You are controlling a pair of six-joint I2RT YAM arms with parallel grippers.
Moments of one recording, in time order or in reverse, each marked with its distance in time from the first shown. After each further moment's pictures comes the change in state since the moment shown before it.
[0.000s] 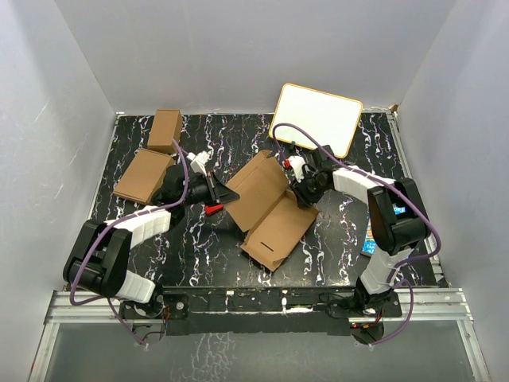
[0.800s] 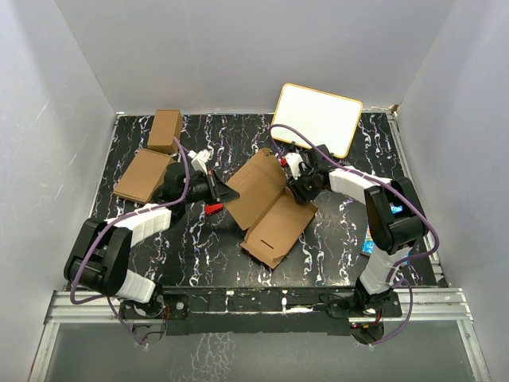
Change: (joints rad) left arm 0.001 0.011 0.029 -0.028 0.007 0.030; right arm 0.037 0.021 0.010 0.080 0.082 0.037
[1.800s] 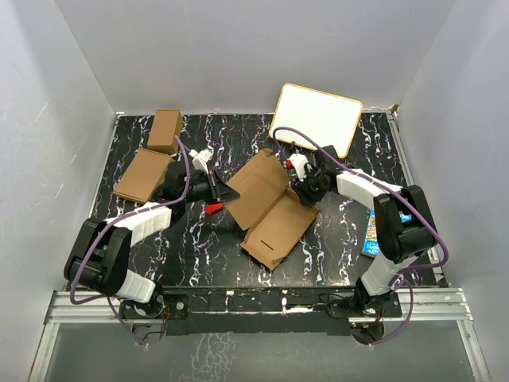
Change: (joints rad) left arm 0.000 0.000 0.017 -0.035 0.001 0.031; right arm -0.026 -0.090 -0.050 -0.027 0.003 -0.062
